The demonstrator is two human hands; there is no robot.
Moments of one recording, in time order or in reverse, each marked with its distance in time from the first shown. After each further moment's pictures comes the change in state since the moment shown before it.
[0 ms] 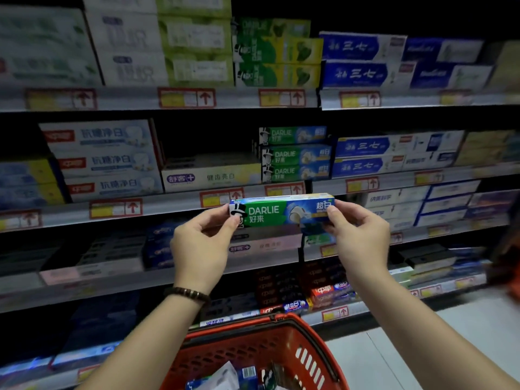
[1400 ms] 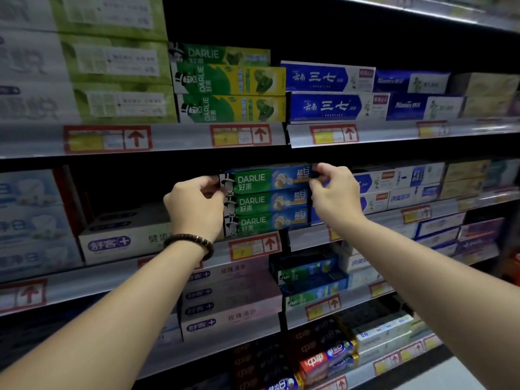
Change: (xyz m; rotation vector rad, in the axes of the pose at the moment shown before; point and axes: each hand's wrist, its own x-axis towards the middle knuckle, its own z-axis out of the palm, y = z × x) left_hand 0.178 0.022 0.139 0.278 0.117 0.309; right_hand 0.217 -0.024 0.045 -0.571 -0.029 -0.385
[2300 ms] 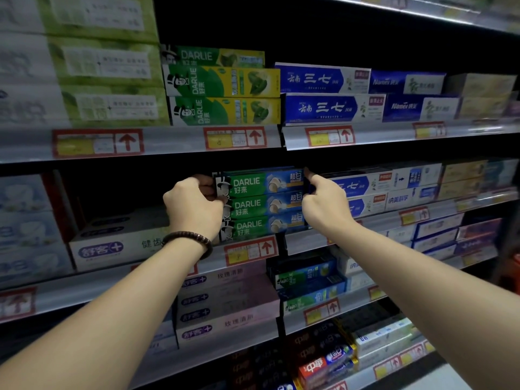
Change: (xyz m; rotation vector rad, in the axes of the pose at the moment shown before) left_hand 0.007 0.007 0.006 0.119 -0.047 -0.079; right_hand -0.001 0.006 0.012 -0.093 -0.184 0.130
